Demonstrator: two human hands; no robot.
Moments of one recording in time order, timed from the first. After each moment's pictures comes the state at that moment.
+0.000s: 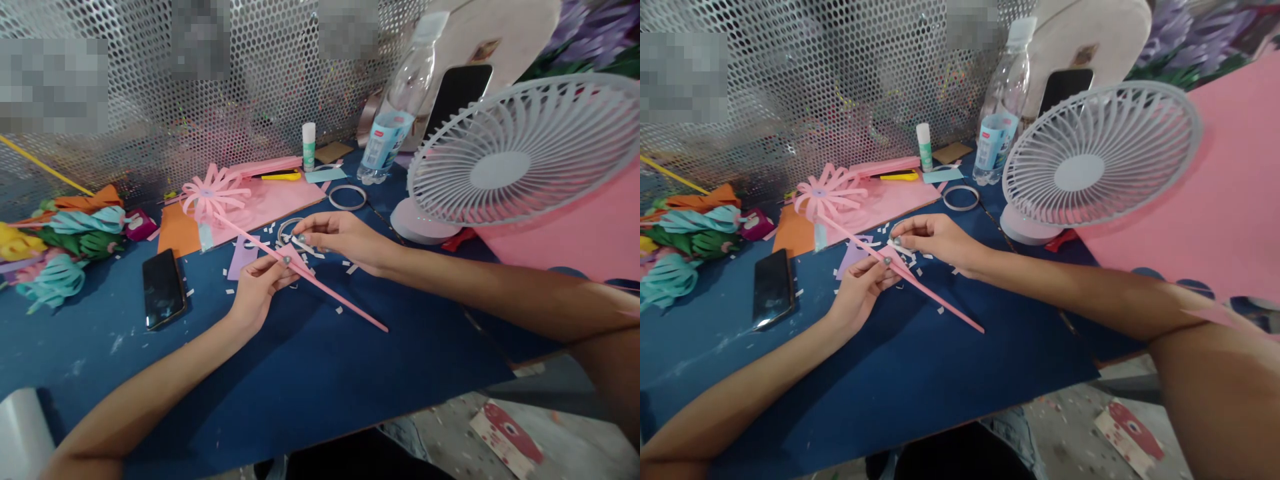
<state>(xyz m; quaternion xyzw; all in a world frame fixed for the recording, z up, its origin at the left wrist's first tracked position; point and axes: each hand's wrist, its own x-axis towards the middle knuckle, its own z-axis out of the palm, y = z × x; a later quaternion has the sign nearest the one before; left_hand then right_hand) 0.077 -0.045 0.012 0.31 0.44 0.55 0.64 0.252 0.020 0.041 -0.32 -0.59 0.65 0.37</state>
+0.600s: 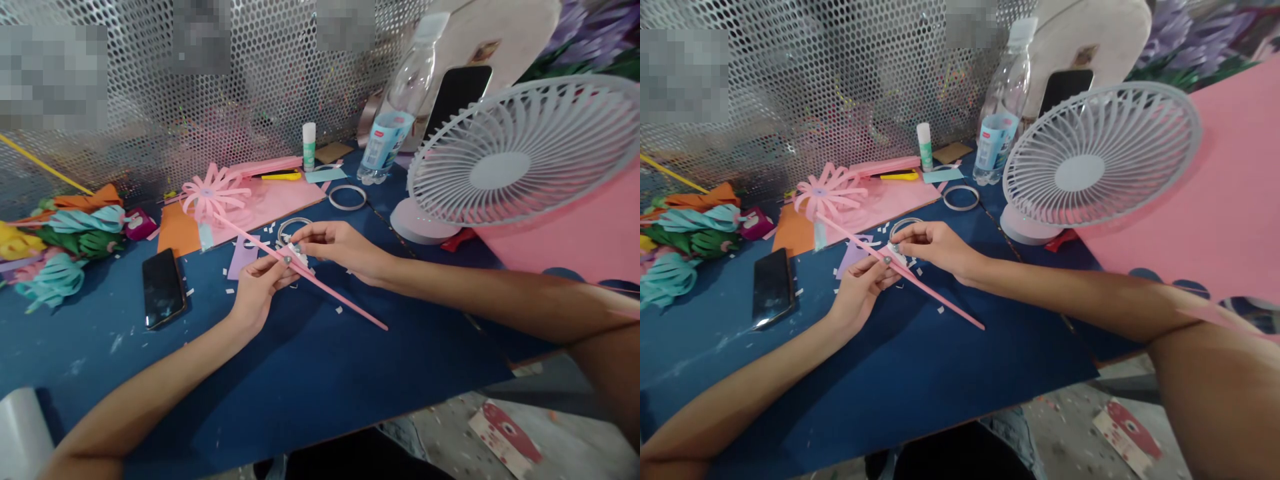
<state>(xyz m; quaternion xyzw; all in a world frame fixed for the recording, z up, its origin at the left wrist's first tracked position) 0.076 -0.048 0.012 0.33 0.44 0.55 0.63 0.247 0.011 0.033 -0.35 -0.56 0.65 0.36</state>
